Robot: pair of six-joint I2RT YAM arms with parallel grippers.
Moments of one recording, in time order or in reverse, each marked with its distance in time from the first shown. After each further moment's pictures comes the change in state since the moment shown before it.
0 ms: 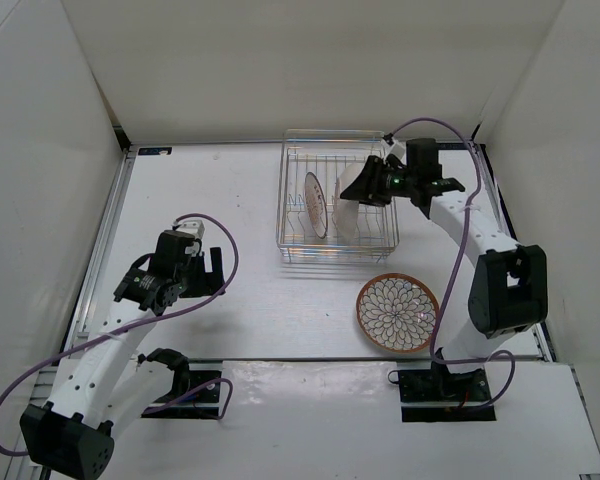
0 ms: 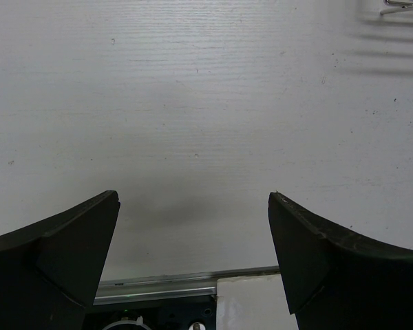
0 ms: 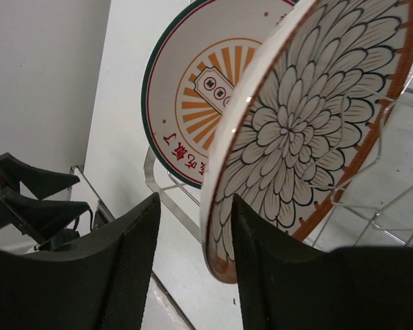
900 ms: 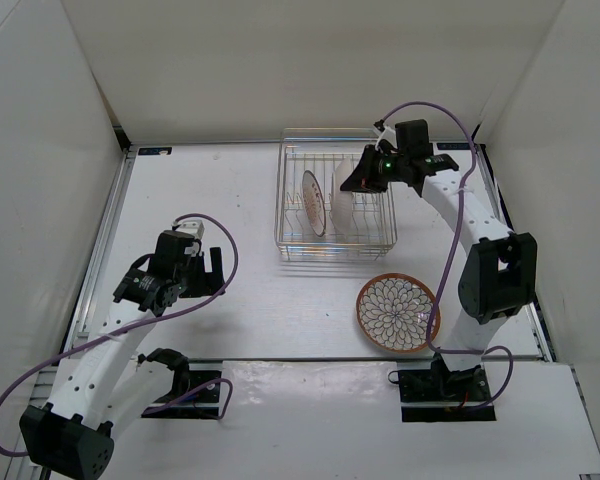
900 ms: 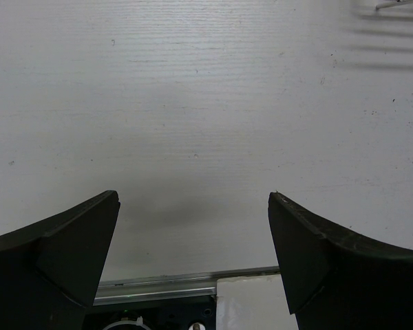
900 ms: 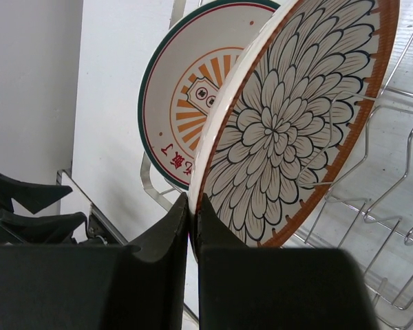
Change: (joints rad) left arm -0.001 -0.005 0.000 0.000 0.000 0.000; right arm 0.048 0.114 0.266 -0.257 0.094 -0.044
